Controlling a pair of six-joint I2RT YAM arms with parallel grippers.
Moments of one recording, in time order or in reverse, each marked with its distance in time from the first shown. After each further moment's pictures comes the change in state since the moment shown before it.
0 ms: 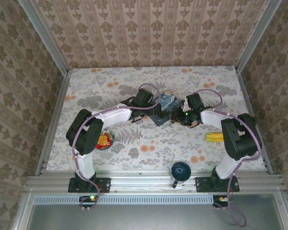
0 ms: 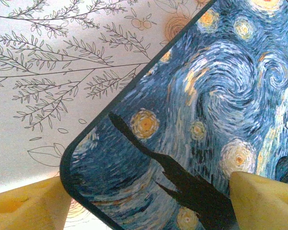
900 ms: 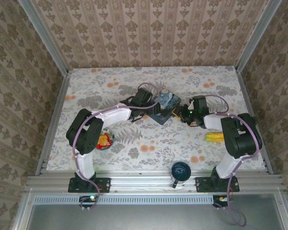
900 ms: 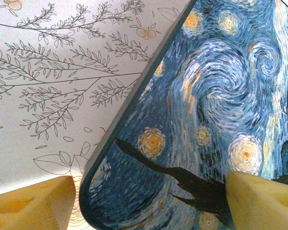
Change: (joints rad) left arm 0.011 0.004 0.000 0.019 -0.002 -0.001; right arm -0.066 0.018 -0.135 0.431 -0.045 0.382
